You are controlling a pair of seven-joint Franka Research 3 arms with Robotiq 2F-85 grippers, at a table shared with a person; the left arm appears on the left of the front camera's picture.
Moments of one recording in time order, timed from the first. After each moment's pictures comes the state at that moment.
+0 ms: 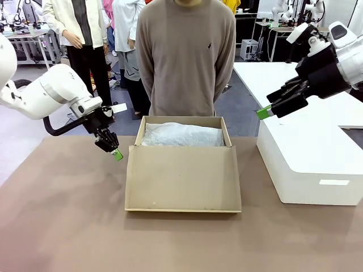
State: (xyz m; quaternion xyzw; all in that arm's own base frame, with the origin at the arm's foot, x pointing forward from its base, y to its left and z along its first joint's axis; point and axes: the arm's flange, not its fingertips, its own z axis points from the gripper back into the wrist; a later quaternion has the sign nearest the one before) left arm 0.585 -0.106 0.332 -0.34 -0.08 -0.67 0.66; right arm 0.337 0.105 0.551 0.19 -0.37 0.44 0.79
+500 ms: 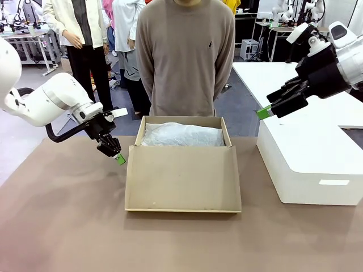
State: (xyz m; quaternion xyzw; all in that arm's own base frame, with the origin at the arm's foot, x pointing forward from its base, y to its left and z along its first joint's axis) left arm 0.584 -0.108 0.308 -0.38 -0.08 -0.65 0.65; right arm 0.337 0.105 0.551 0.19 -0.37 0.44 0.79
